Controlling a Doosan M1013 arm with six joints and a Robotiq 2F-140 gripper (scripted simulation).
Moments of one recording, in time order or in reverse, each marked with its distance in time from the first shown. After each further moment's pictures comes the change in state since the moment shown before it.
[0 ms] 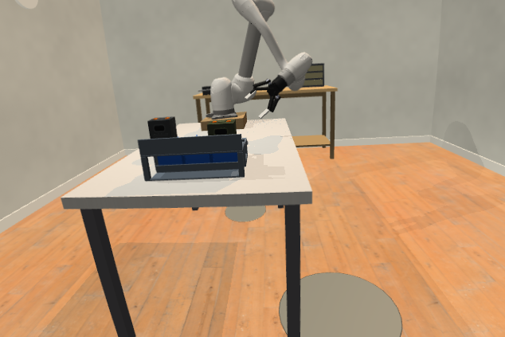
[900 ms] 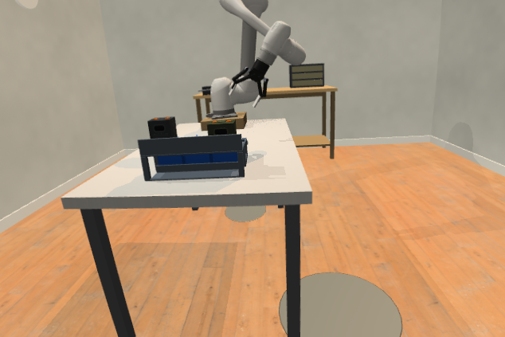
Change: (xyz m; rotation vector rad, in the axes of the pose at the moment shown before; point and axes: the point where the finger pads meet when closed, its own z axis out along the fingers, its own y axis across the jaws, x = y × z) arm 0.004 0.086 0.027 0.432 -0.157 0.157
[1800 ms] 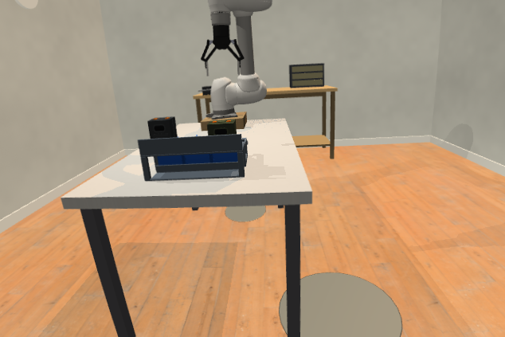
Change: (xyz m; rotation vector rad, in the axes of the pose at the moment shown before) arm 0.033 0.164 -0.075 0.514 0.148 0.192
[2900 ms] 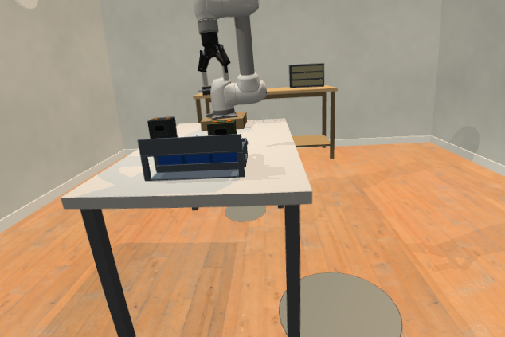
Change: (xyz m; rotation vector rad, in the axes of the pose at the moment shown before) arm 0.048 0.040 0.033 0.136 0.107 0.852
